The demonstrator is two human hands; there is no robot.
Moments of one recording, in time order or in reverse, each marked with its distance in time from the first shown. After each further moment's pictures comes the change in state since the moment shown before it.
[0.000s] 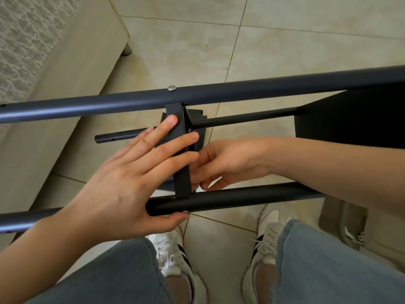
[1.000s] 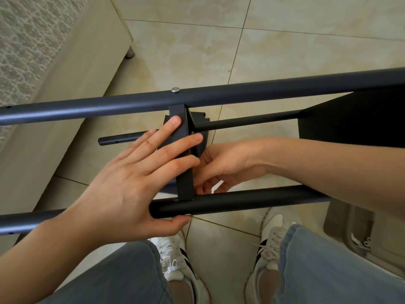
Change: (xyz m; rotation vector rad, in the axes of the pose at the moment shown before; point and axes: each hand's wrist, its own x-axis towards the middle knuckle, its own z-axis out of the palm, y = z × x) left_hand 0.003 0.001 -0.002 -0.004 -0.014 -0.008; right_hand 0.010 -0.005 -0.002 -0.099 -0.054 0.073
